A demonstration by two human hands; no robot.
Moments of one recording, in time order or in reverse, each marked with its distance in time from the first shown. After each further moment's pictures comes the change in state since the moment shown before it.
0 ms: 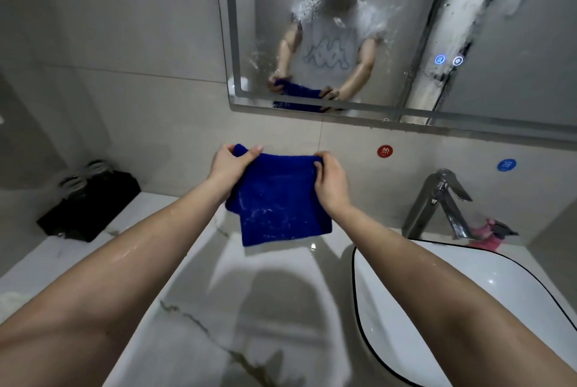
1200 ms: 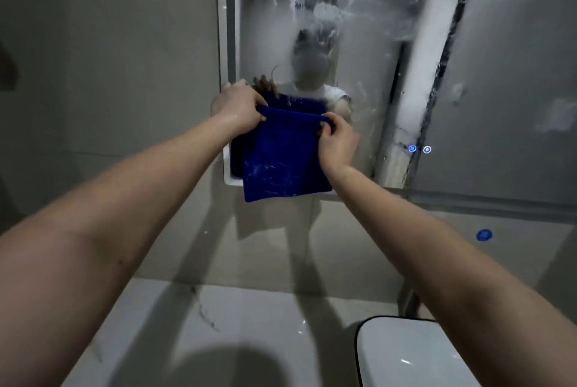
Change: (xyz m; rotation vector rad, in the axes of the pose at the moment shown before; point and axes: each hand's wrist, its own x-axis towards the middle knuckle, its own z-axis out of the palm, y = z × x) left_hand 0.062 0.247 -0.006 0.989 0.157 0.758; right_hand 0.157 -0.136 -0.089 0.195 0.460 0.007
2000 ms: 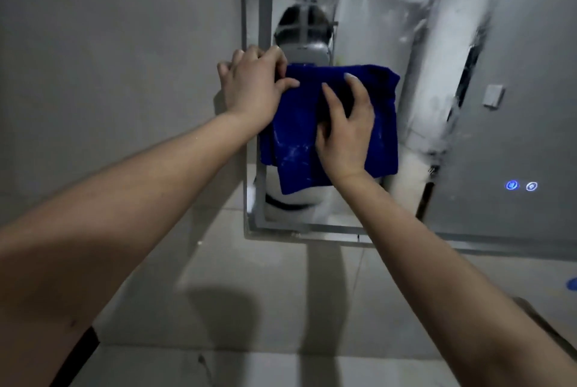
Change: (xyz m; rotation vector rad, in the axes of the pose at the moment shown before) left_hand 0.134 -0.075 0.039 -0.098 0.401 0.144; right_hand 0.083 -0.001 0.151 -0.374 0.273 -0.712
